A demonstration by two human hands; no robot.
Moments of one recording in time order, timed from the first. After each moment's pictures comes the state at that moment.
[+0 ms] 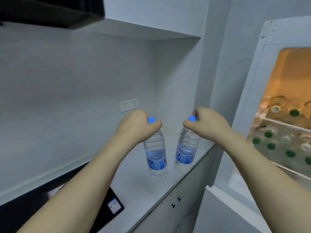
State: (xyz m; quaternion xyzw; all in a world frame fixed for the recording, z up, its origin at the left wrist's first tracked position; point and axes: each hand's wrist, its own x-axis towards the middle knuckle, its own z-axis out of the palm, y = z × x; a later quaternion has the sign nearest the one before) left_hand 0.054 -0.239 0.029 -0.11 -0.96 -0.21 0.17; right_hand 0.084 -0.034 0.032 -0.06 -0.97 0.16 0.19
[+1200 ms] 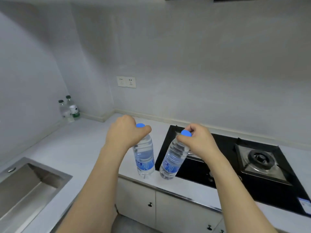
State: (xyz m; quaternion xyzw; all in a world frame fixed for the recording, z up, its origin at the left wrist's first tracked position) left_hand 0.509 -0.784 -0.056 0.48 -0.83 -0.16 0.23; right_hand 0.344 -0.639 -0.086 0.38 -0.81 0.43 -0.12
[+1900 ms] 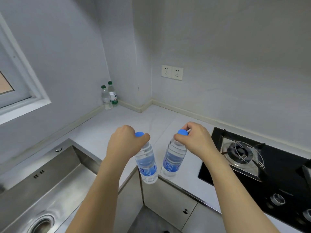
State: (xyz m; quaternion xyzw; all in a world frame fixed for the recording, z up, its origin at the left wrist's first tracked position) left_hand 0.650 -0.937 -0.123 0.57 -0.76 -0.18 0.23; right_hand 0.454 -0.844 -0.117 0.46 -0.79 0.36 -0.17
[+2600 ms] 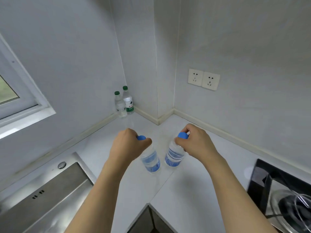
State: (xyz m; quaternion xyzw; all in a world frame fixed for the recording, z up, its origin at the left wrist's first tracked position) left_hand 0.598 -1.143 -0.154 0.66 -0.69 -0.22 0.20; right_hand 0.388 -1.082 -0.153 0.52 -0.75 0.32 -0.25
